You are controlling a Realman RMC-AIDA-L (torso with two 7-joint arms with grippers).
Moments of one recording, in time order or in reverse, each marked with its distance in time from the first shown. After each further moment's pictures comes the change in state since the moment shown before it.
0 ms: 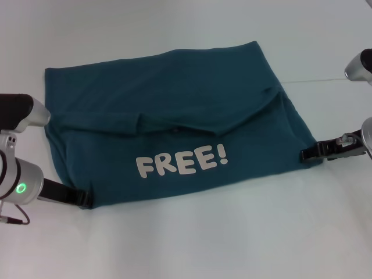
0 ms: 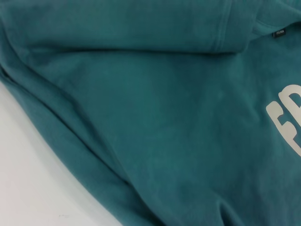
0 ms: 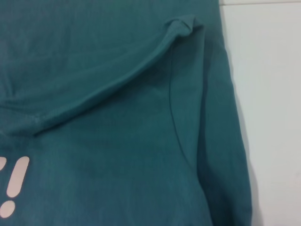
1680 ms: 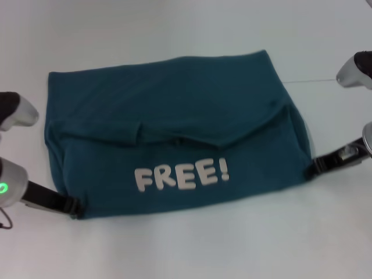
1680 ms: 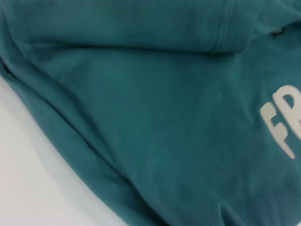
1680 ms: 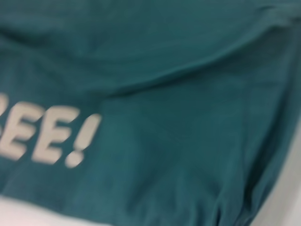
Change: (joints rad) left arm -0.016 0.046 -0.063 0.036 -0.008 0.205 0.047; right arm 0.015 -0.028 -0.011 -0.076 0.049 -0.327 -0.158
